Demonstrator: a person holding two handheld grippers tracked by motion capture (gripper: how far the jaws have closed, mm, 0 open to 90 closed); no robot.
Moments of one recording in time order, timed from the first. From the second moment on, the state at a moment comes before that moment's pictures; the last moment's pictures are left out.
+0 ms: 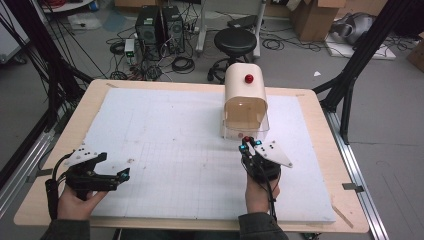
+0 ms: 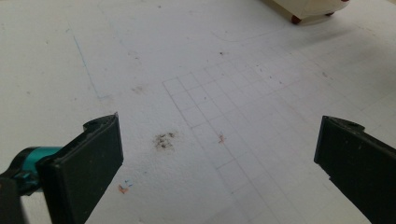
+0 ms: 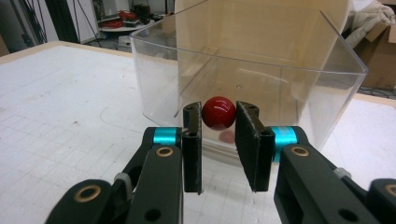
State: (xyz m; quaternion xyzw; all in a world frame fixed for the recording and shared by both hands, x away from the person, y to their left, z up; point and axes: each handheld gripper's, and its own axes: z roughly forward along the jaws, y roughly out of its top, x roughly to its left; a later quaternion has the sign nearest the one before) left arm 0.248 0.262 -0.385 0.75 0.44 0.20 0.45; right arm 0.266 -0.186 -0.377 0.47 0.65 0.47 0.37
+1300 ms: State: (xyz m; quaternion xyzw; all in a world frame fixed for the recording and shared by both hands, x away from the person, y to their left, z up) left arm 0.248 0.261 -0.385 0.75 0.44 0.20 0.45; right arm 0.259 -0.189 -0.384 0.47 0.65 0.48 0.35
